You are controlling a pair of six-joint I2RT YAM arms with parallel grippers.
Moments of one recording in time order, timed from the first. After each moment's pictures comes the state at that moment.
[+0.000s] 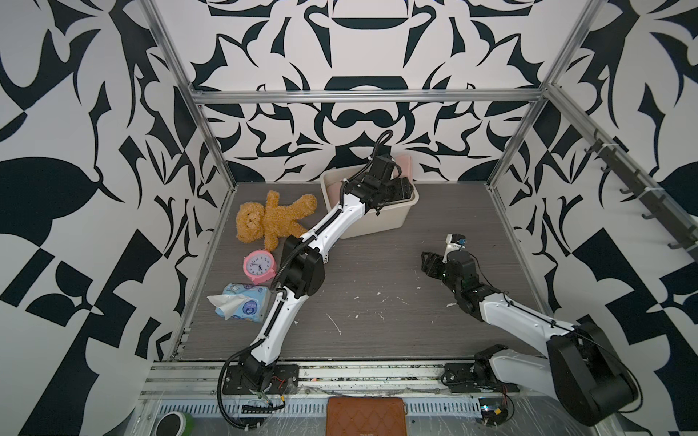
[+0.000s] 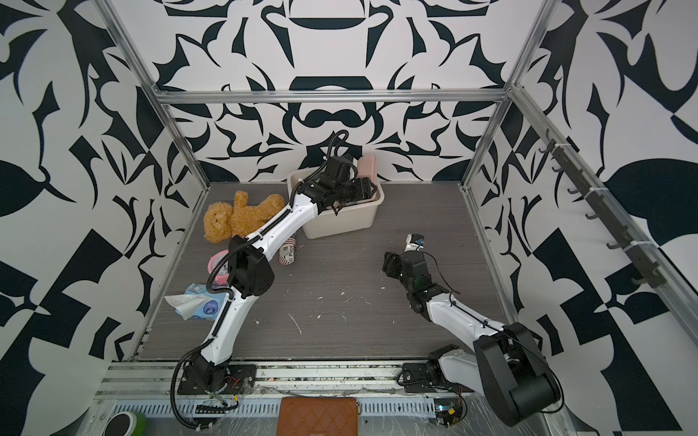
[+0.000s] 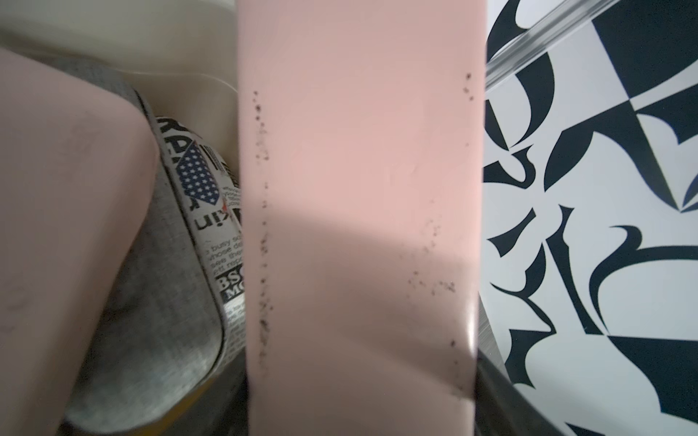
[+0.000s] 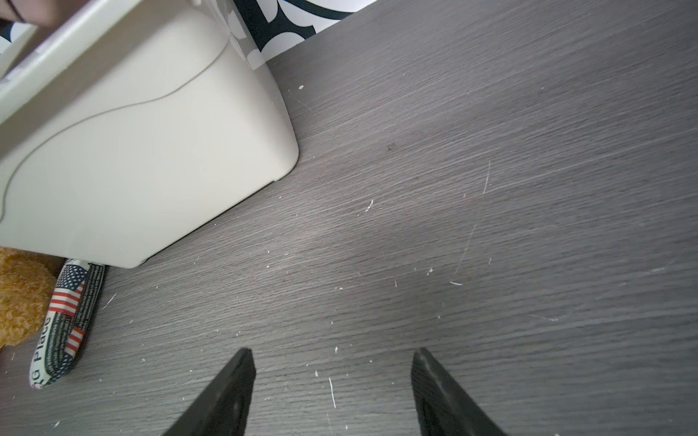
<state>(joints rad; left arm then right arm) -0.67 2.41 2.43 -0.55 0.18 -0.66 0.35 1.18 0.41 0.23 0.12 0.58</state>
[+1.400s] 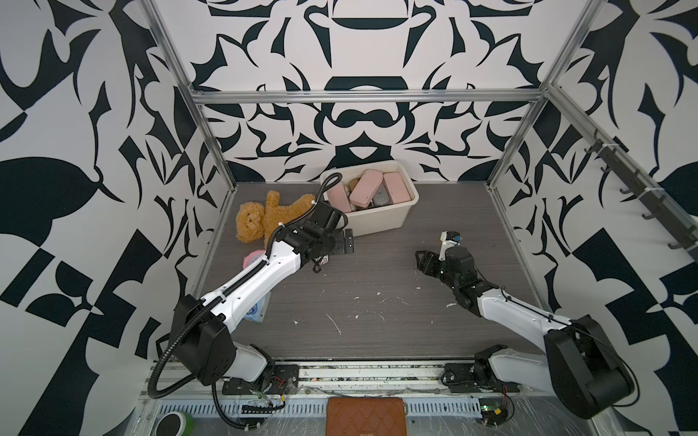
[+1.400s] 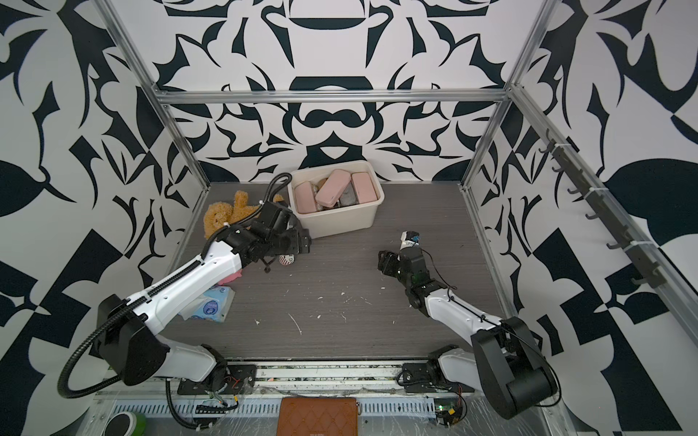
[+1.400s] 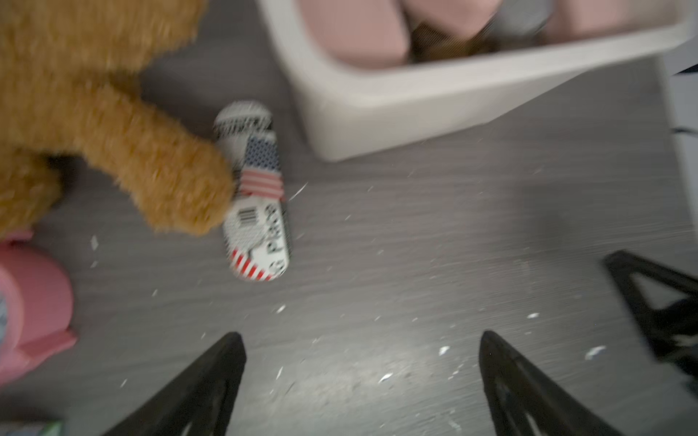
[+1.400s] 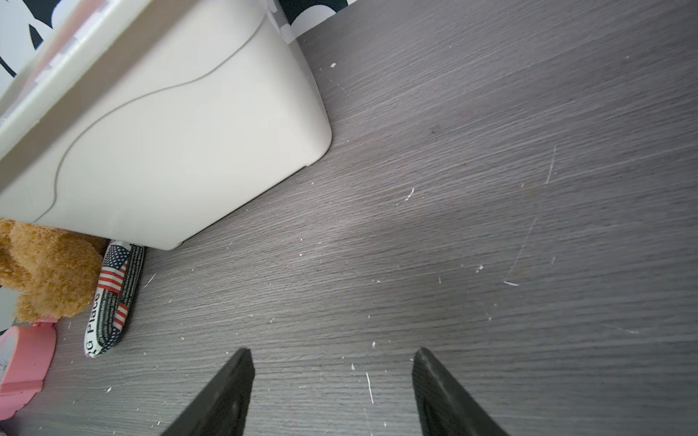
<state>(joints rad) -0.63 1.44 1.20 -0.75 -0.14 -0.56 0.35 1.22 0.45 0.21 0.02 0.60</state>
